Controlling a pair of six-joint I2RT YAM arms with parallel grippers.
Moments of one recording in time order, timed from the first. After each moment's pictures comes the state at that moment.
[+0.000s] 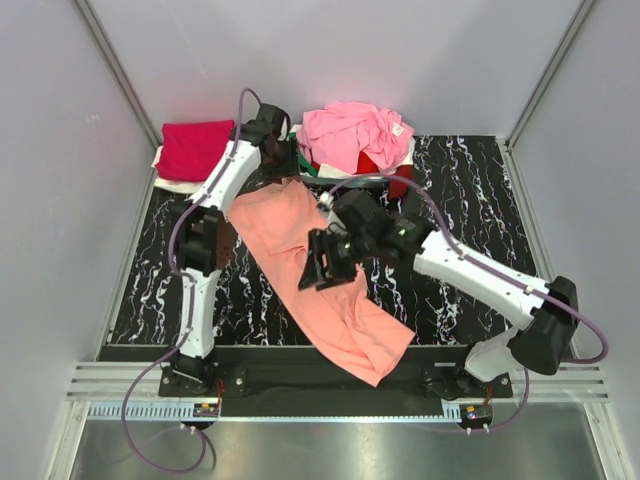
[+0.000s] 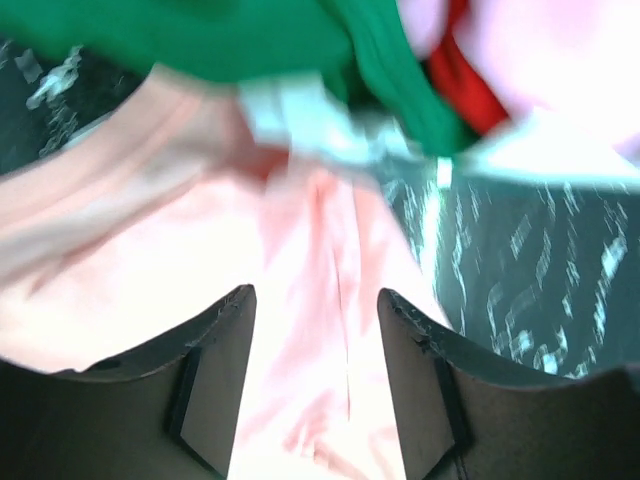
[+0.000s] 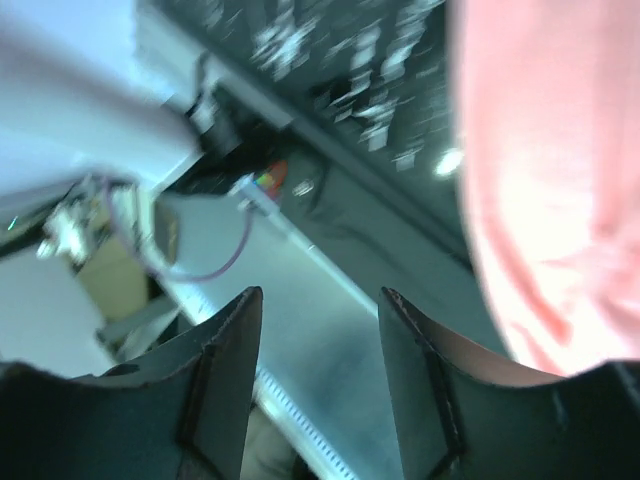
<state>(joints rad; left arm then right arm) -0.31 2.31 2.26 -0.95 0.08 -0.38 0.93 1.47 1.36 -0.70 -0.43 0.81</state>
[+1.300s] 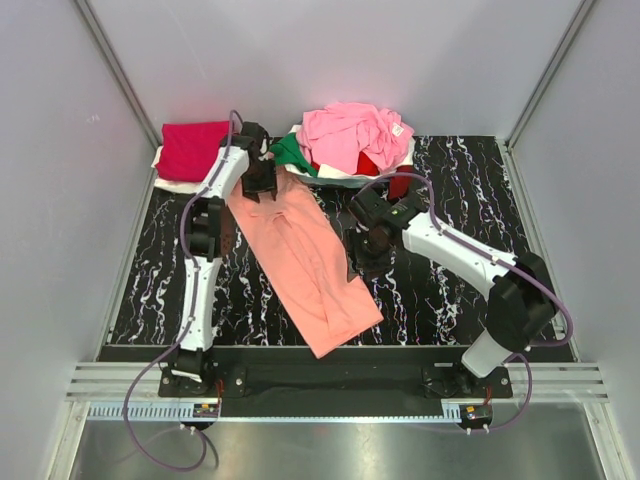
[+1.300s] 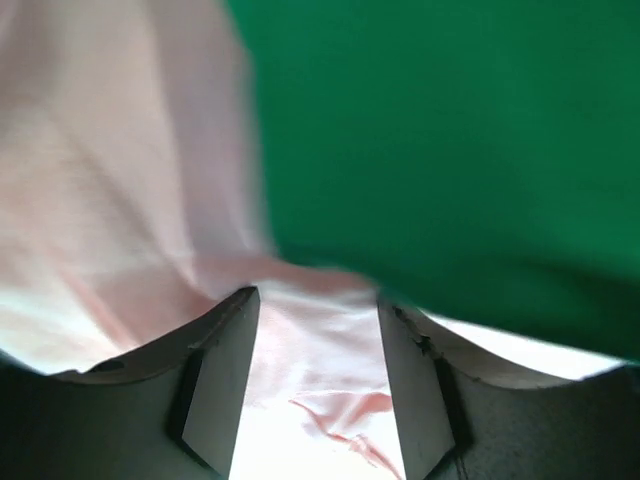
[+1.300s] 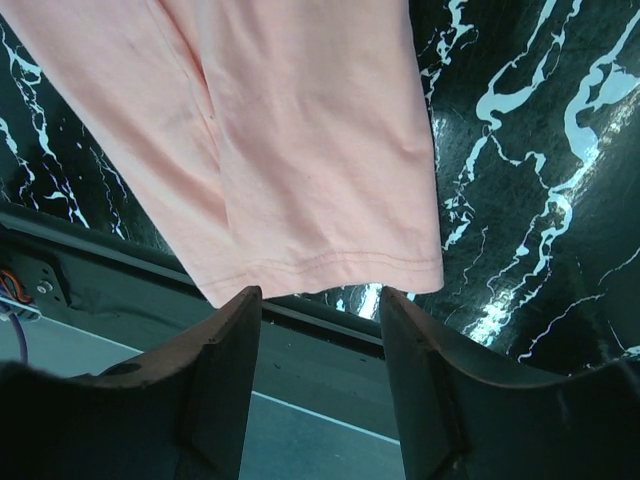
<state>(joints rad) -0.18 2.59 2.45 -1.08 0.06 -0.29 0.71 1.62 1.32 -0.94 -0.12 0.57</state>
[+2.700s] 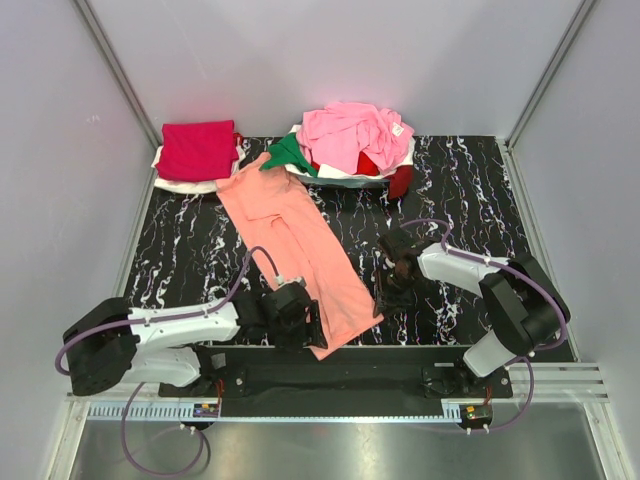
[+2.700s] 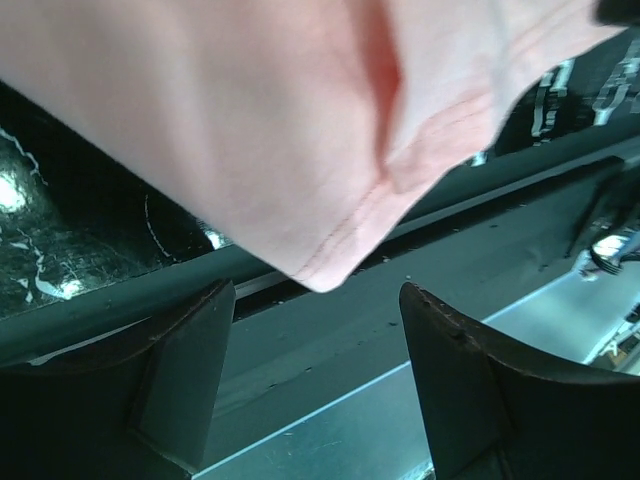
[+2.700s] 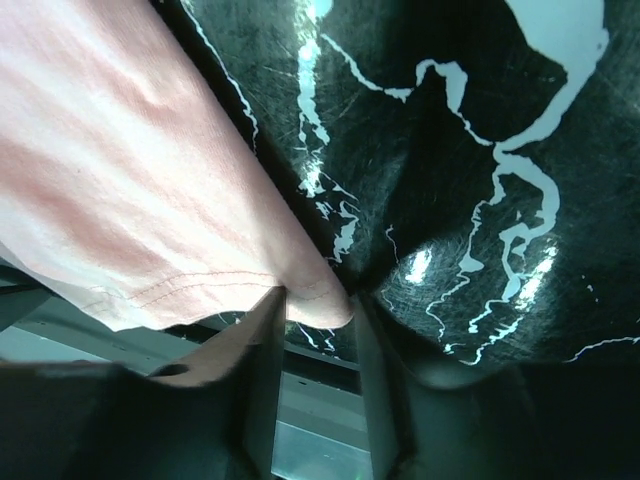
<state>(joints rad) -1.08 1.20 0.55 -0.39 0.10 -1.16 0.57 1.57 0.82 -0.64 -0.28 0.59</state>
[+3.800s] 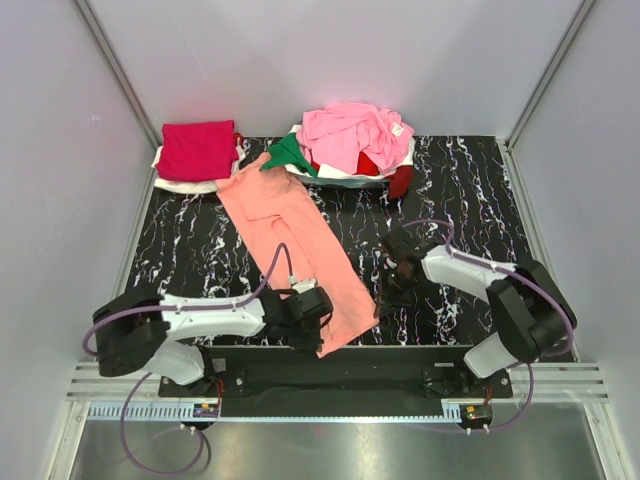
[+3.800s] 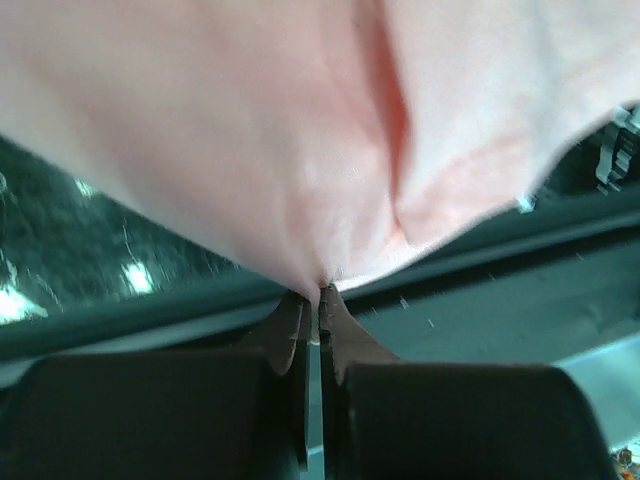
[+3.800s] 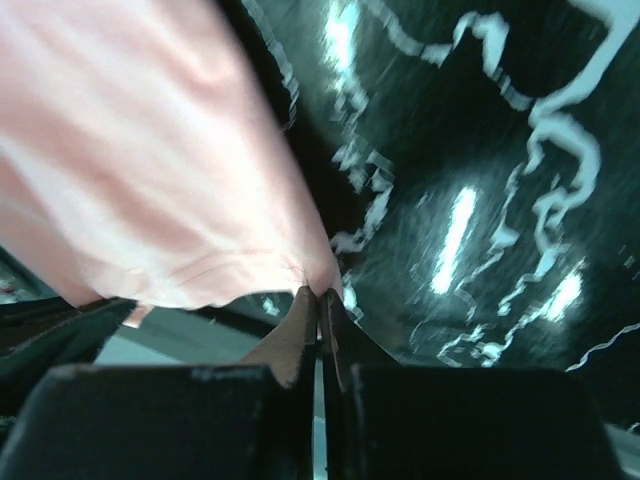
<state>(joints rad) -1.17 1.42 0.70 -0.48 -0.02 -1.21 0.57 1.54 0.80 -0.62 -0.31 0.62</state>
